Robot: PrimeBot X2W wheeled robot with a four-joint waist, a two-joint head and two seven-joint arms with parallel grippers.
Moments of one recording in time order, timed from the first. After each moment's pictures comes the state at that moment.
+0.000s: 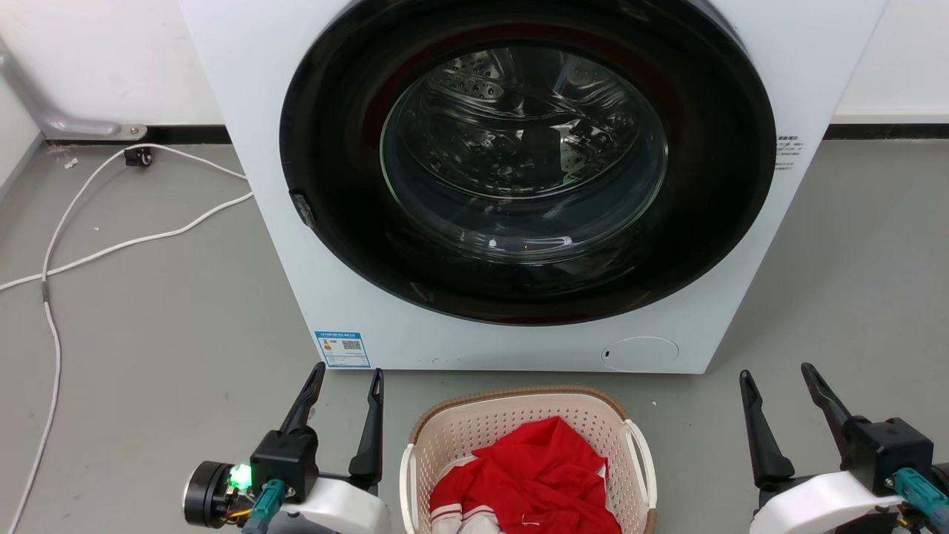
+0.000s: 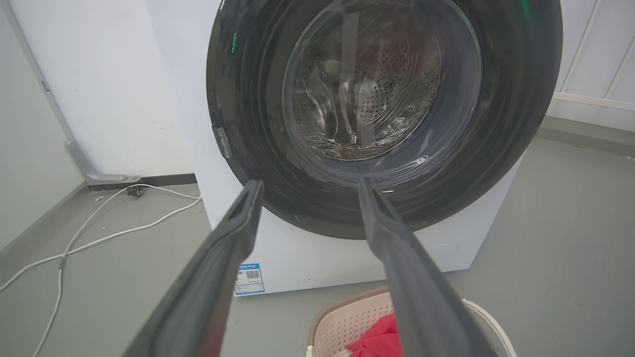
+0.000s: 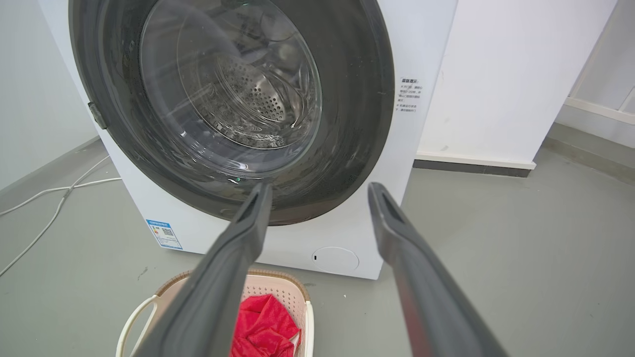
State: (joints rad) left arm -0.03 0.07 -0.16 0.19 -0.08 -0.02 -0.26; right arm 0.10 -0.05 -0.03 -0.08 0.03 0.13 -0.02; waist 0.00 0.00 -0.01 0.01
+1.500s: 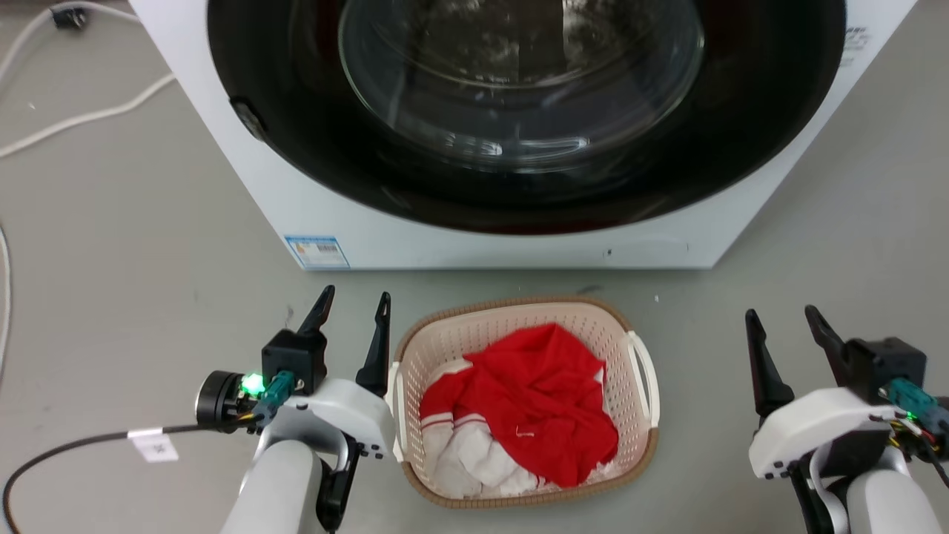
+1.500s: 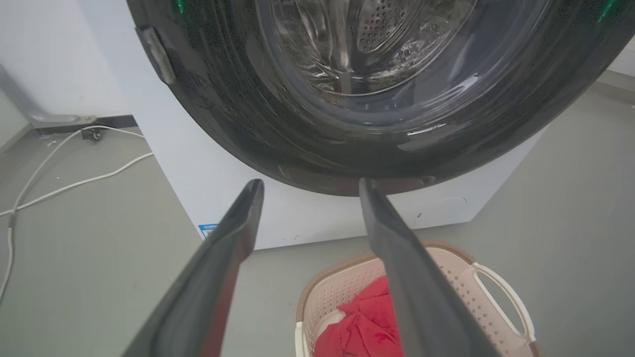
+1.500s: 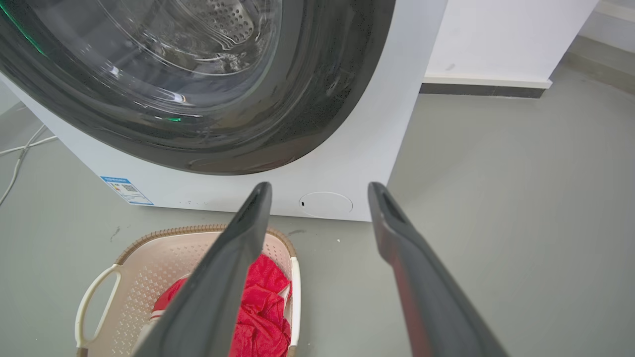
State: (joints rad) left arm -0.29 0.06 -0.15 0.41 -0.10 -0.05 -0.25; right arm -0.11 -0.05 -0.08 0.12 0.04 0.13 -0.01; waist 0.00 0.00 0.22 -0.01
